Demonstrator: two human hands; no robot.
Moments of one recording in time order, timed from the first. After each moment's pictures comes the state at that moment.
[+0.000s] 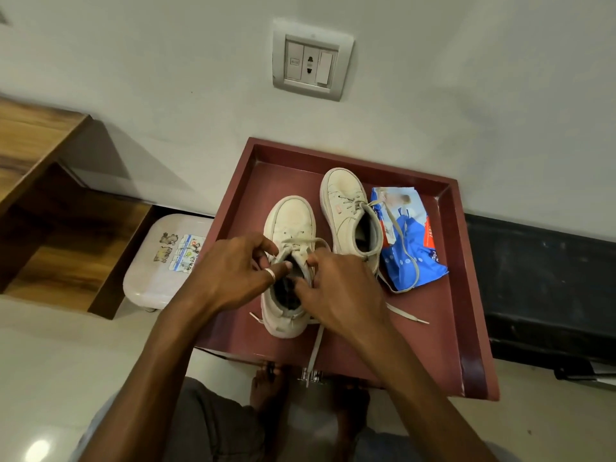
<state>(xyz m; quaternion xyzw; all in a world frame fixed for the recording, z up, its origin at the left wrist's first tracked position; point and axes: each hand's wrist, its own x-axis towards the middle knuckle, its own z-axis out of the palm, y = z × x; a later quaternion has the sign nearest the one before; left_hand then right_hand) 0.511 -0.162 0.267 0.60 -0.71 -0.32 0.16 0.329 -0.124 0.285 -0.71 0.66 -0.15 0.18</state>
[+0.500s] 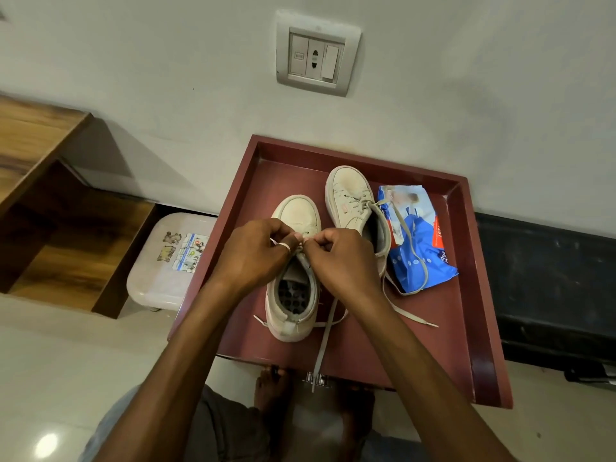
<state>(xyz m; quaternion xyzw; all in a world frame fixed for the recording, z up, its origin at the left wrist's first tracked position) 0.484 -0.184 0.268 0.62 -0.67 -0.34 0.22 0.335 -0.163 0.275 -0.58 0.71 -0.25 0.30</state>
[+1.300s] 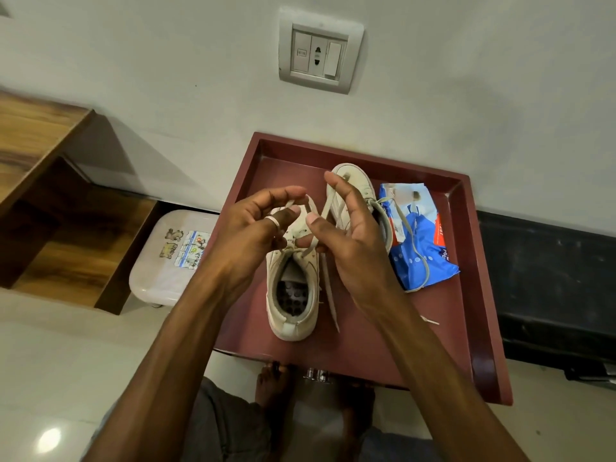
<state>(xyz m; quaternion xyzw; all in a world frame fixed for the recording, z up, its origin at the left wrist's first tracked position) 0.483 -0.173 0.298 0.49 -0.46 -0.59 0.45 0.335 -0.153 0.307 -0.48 0.49 -0.51 0.52</state>
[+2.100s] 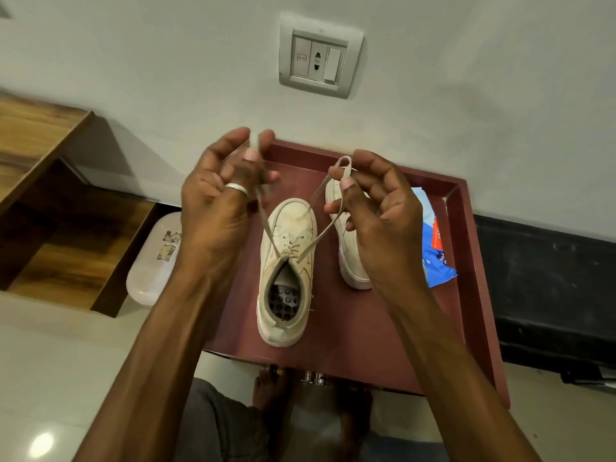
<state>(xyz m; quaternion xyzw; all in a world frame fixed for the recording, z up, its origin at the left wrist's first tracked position) 0.486 -0.176 0.340 0.43 -0.38 -0.52 0.63 0.324 -0.161 0.340 -0.47 0.51 -0.59 0.41</state>
